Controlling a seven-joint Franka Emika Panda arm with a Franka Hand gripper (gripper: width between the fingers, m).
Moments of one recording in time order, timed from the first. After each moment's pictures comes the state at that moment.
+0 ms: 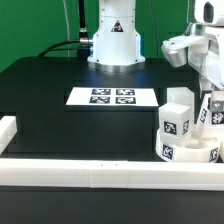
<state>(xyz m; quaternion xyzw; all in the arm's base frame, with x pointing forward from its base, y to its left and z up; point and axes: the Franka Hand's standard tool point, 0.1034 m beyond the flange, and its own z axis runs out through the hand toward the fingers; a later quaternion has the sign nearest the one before) 0.593 0.112 0.082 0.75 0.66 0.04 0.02</state>
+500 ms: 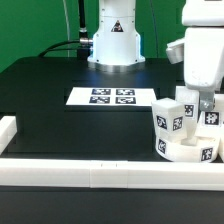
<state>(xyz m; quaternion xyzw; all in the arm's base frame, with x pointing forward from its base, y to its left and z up) 0.594 0.110 0.082 0.86 0.50 0.04 0.01</state>
